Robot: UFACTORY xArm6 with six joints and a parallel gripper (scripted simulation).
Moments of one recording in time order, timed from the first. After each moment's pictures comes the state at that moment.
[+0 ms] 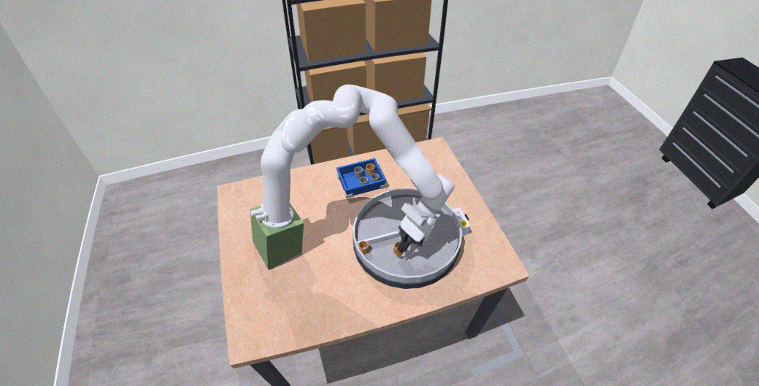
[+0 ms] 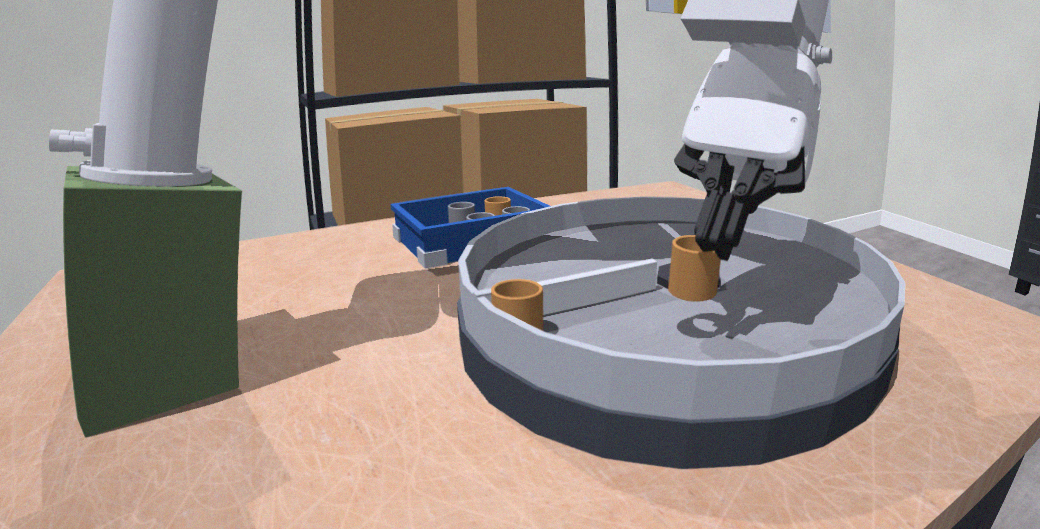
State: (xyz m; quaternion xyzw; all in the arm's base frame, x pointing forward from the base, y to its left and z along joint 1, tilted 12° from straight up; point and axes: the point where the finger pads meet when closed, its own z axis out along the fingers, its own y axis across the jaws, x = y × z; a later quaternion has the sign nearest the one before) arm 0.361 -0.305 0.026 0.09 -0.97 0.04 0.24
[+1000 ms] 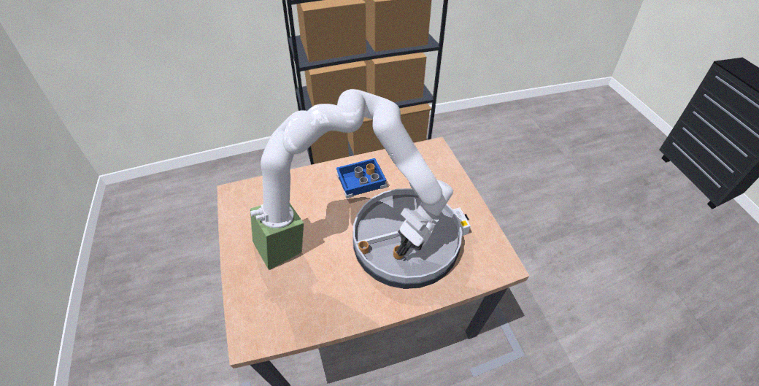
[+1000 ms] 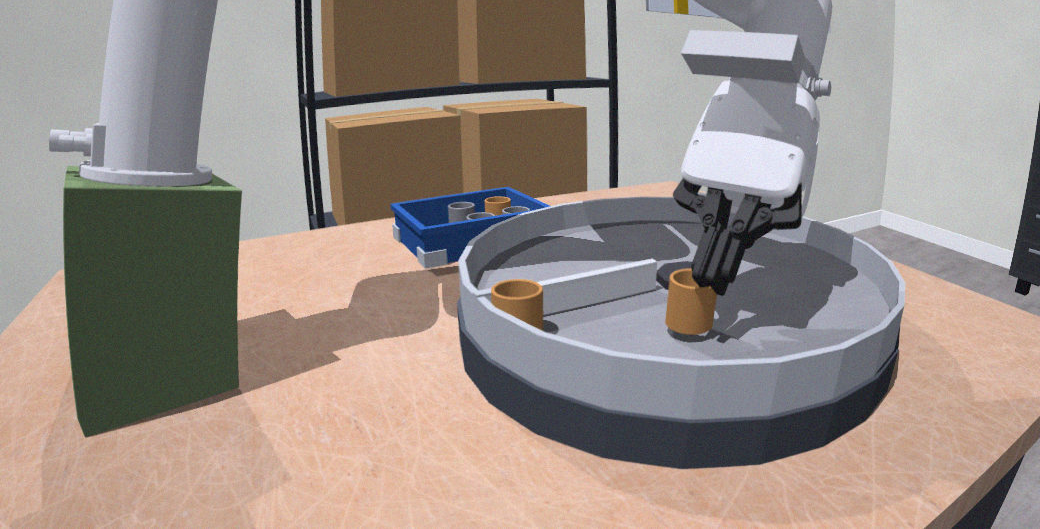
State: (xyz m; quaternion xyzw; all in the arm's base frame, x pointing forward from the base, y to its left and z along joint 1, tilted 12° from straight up) arm 0.367 -0.304 -0.001 0.09 -0.97 0.04 0.24
